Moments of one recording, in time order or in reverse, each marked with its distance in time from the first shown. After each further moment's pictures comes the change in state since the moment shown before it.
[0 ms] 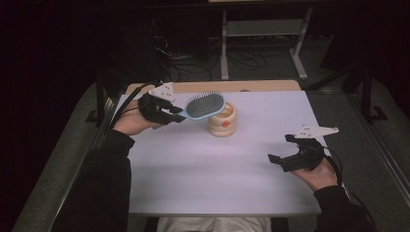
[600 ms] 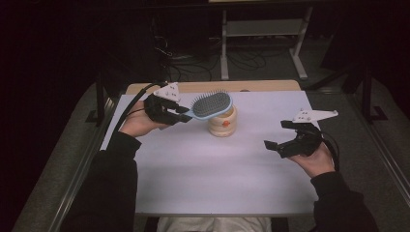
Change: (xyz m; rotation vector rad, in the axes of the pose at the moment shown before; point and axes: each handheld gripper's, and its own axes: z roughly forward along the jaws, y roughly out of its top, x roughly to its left) left arm -0.006 0.008 0.008 -0.049 0.005 -0.009; right arm -0.003 0.044 0.000 -0.049 0.035 -0.026
